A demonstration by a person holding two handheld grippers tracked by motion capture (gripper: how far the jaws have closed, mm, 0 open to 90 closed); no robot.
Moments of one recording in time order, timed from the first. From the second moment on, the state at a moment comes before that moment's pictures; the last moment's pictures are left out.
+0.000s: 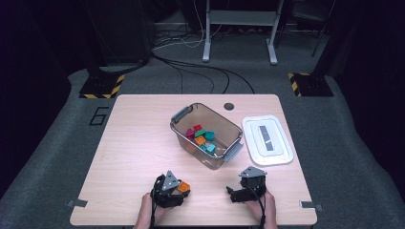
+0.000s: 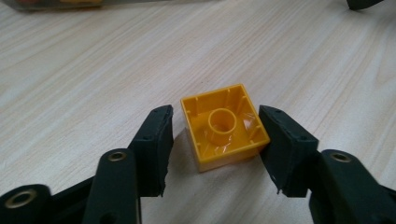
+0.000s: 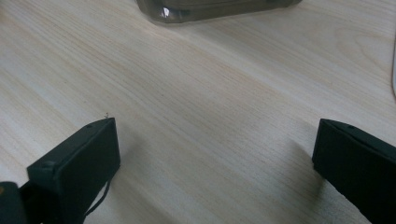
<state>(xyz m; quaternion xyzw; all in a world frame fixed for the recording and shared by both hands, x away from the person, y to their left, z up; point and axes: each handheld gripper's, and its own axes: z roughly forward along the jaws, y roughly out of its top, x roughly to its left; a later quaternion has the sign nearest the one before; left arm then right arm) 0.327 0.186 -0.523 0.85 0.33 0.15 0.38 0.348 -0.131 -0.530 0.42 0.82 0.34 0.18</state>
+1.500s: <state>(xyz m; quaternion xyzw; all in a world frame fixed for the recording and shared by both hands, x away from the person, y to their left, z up) 0.352 0.219 -0.483 0.83 0.34 0.18 0.40 0.348 -0.131 -0.530 0.42 0.82 0.34 0.18</state>
